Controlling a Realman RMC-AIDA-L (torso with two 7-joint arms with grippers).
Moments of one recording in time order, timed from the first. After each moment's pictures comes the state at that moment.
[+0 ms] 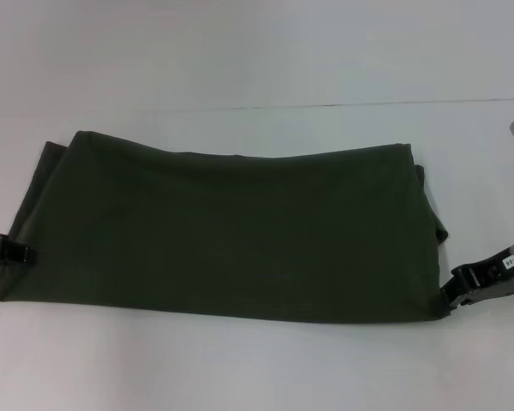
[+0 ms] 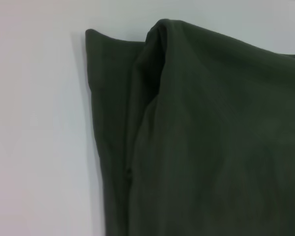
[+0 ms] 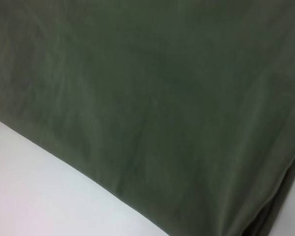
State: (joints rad) left arm -0.64 -2.03 0.56 1.02 2.77 1.49 -2.35; right arm 0.74 1.95 -0.86 -0.69 -2.55 -1.57 2.54
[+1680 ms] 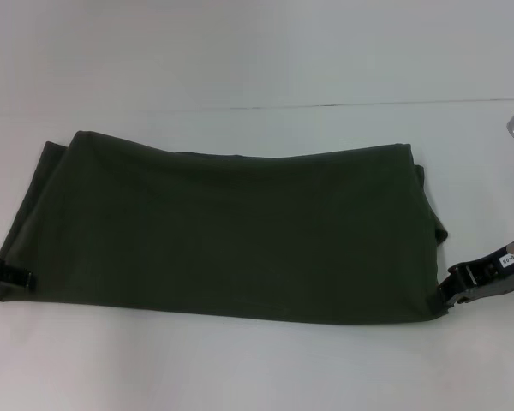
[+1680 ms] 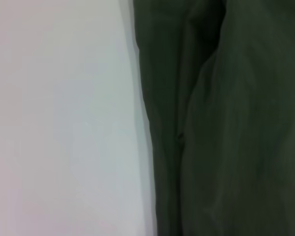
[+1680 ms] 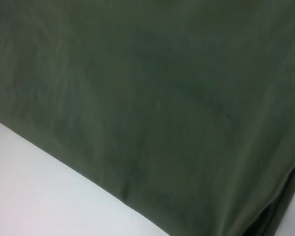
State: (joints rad) left arm -0.64 -2.02 0.65 0.91 2.86 1.37 -2.42; right arm 0.74 1.95 -0.86 -0.69 -2.55 -1.56 2.53
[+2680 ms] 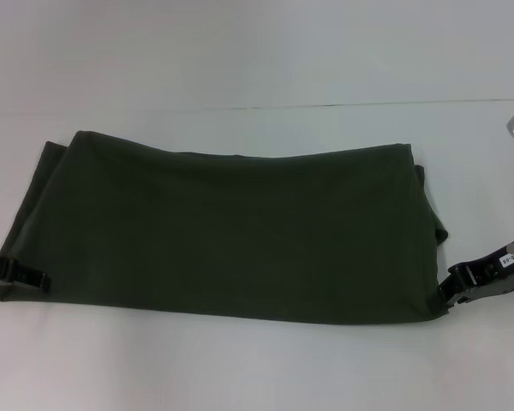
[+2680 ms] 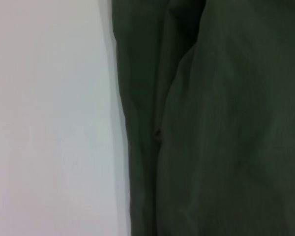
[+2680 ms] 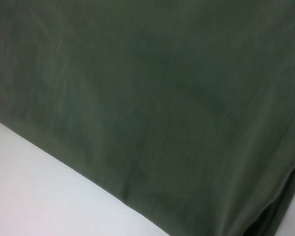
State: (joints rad) left arm -0.68 -2.01 0.65 0.86 2.86 1.39 -2.44; right arm 0.74 1.95 -0.86 -0.69 -2.55 -1.56 2.53
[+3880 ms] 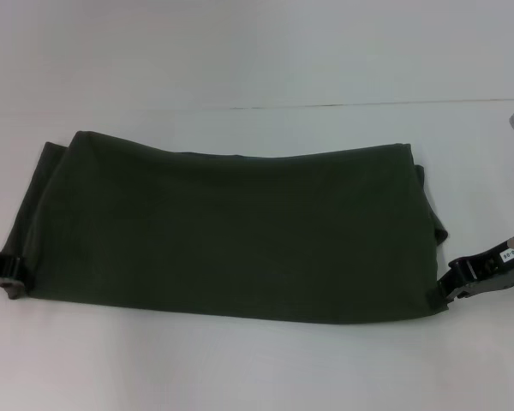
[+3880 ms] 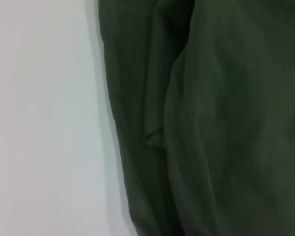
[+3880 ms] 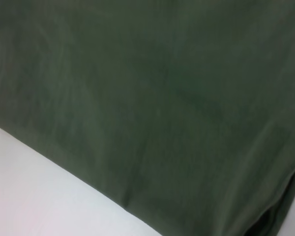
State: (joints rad) left arm -0.70 -2.00 0.66 0.82 2.86 1.38 -2.44; right arm 0.75 1.95 -0.84 -0.69 -2.55 -1.56 2.54
